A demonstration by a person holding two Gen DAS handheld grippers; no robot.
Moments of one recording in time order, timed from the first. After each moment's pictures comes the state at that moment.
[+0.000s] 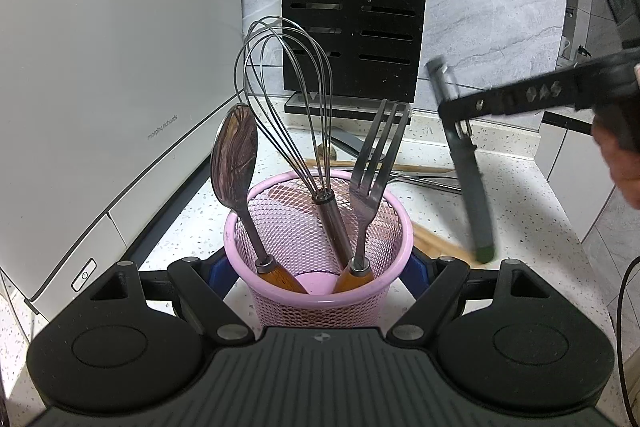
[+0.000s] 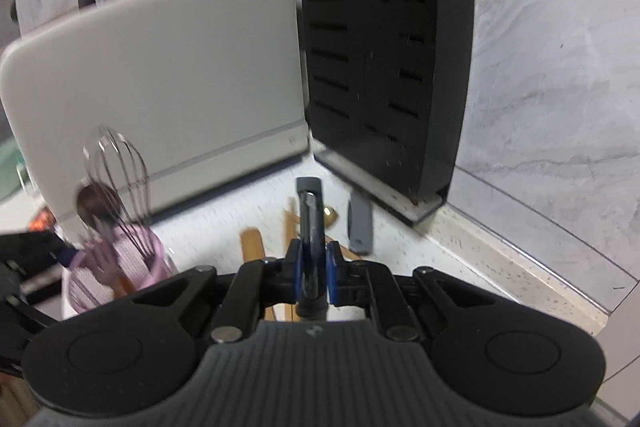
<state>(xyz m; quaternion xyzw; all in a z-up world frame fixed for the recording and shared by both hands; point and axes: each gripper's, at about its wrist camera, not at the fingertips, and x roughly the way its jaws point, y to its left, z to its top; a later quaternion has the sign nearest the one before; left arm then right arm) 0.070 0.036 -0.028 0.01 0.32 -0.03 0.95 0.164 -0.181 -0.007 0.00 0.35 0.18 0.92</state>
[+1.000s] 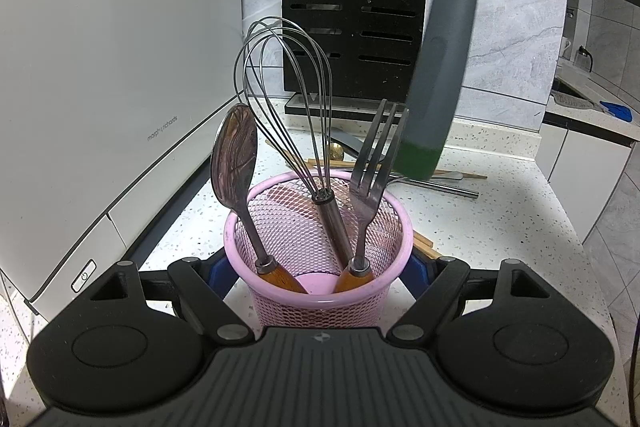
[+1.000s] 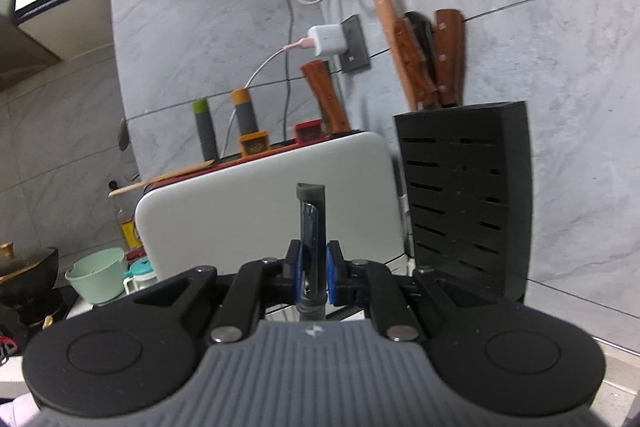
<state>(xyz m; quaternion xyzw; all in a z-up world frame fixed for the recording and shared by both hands) 0.070 0.035 -0.028 0.01 0.32 -0.03 0.95 0.106 -0.167 0.074 0.10 0.18 0.28 0.94</state>
